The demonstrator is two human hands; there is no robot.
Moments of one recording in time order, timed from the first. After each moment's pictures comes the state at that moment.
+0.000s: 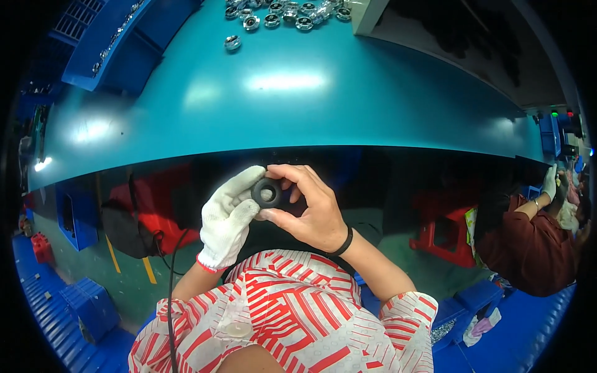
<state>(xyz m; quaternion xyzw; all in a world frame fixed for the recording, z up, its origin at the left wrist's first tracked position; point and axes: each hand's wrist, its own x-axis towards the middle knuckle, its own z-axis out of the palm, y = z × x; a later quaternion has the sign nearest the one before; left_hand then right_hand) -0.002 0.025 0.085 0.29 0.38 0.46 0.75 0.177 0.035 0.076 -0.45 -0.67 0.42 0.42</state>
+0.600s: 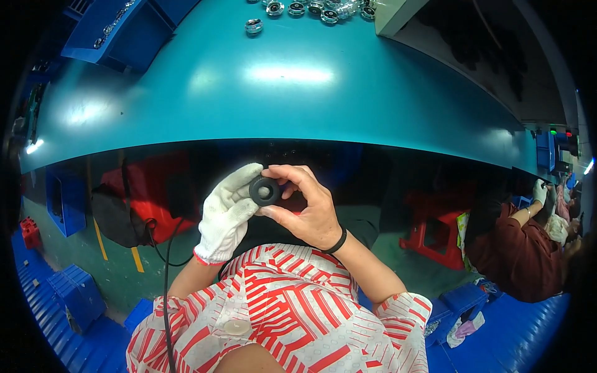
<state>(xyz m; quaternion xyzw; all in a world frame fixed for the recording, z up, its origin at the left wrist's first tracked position) -0.021 0.012 0.061 0.20 0.34 0.49 0.78 0.156 0.022 0.056 -0.44 -0.63 0.49 0.41</state>
